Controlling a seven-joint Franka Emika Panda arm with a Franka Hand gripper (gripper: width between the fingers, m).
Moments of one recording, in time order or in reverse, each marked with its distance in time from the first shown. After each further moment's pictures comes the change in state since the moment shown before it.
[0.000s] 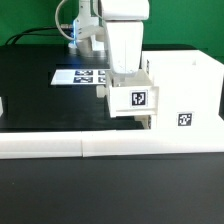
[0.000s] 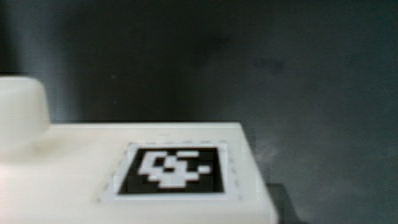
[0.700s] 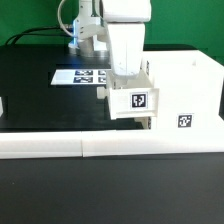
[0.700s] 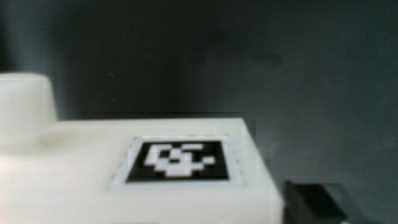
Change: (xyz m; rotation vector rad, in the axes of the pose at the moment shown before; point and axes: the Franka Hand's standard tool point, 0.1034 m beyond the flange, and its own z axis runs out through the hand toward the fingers) arm 0.001 0.004 -0.006 0.010 -0.005 0.004
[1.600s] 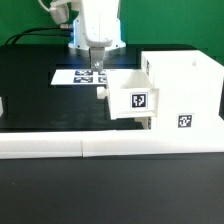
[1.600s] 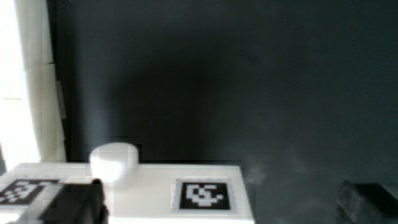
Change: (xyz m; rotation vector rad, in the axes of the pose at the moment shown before) arm -0.042 0.003 -0.038 -0.009 -0.026 -0.031
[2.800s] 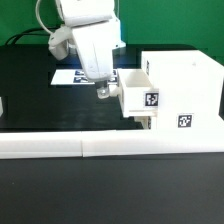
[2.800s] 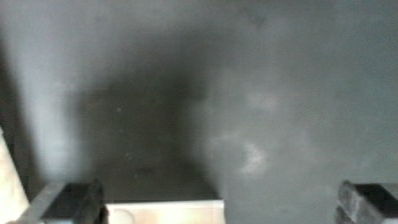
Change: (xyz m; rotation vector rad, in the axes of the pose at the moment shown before) arm 0.011 -0.002 0.040 0.055 0.202 0.005
